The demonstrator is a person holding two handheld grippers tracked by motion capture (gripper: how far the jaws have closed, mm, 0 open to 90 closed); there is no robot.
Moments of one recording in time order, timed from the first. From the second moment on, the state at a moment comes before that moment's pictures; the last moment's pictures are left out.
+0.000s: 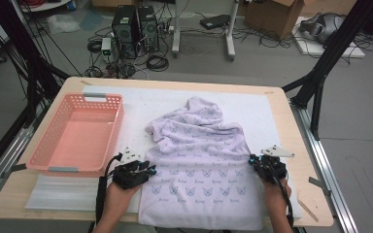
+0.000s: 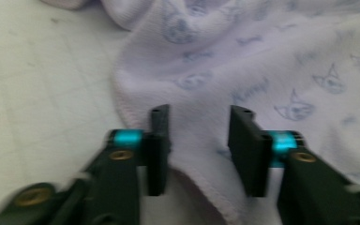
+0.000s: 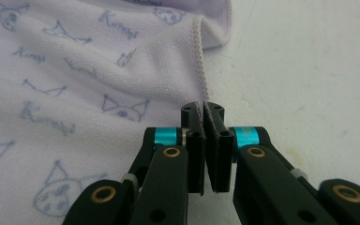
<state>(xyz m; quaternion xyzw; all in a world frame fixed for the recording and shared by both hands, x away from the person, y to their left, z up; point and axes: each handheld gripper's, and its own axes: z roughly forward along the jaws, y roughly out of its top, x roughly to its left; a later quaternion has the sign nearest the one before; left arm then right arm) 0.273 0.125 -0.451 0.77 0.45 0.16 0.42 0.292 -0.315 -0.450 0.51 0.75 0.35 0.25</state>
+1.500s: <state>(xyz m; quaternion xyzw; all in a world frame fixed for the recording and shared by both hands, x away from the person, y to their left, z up) 0.160 0.164 -0.452 0.74 0.43 0.15 0.49 0.159 -0.333 -0.445 0.45 0.78 0.39 0.17</state>
